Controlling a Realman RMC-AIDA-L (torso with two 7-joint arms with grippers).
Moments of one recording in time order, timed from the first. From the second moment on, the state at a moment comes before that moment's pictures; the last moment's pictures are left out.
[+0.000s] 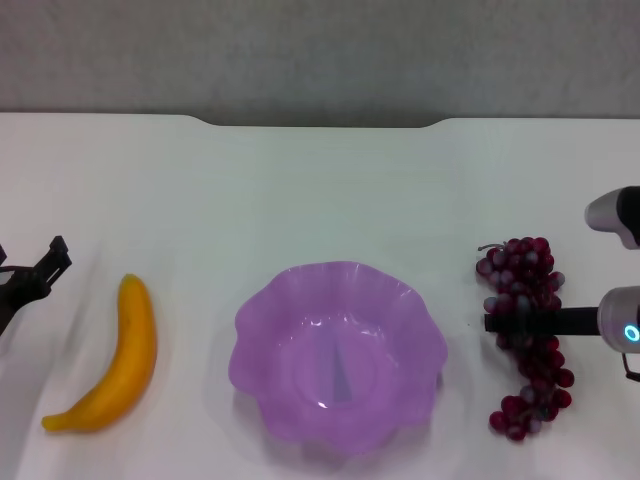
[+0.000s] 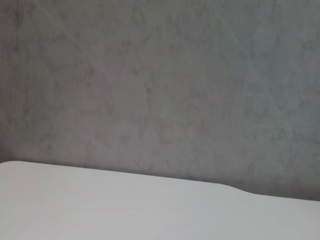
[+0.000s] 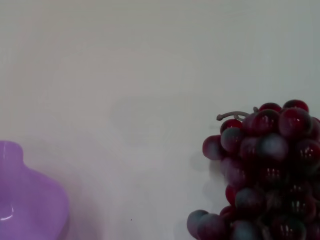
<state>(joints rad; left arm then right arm) -0.41 -2.05 -1.65 -0.19 0.02 -0.81 2.65 0.51 2.00 1.63 0.77 -2.21 0.67 -0.48</state>
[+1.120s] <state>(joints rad) -0.41 -2.05 -1.66 -0.19 0.02 -0.82 2.63 0.54 2.00 1.57 0.69 -2.21 0.57 -0.51</state>
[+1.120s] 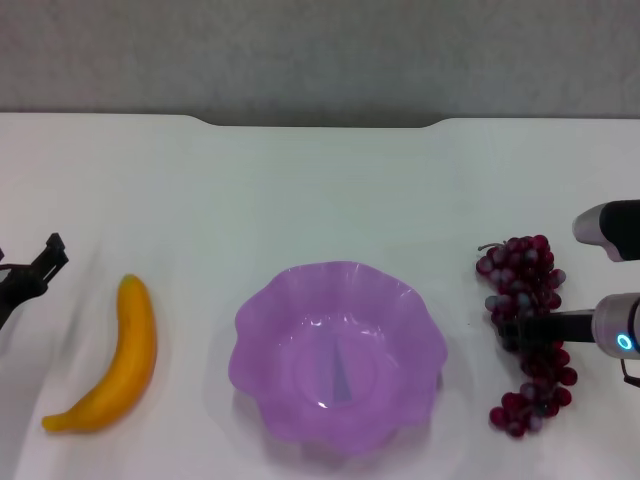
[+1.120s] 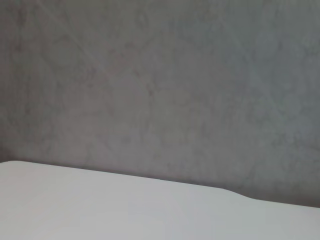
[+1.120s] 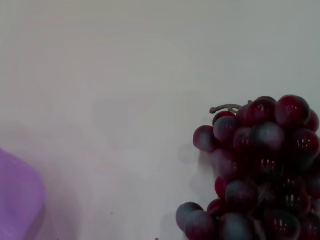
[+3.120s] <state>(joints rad) -0.41 -2.05 -1.66 -0.19 0.02 -0.81 2.63 0.24 2.01 0.94 0.83 -2.22 -0.50 -0.53</state>
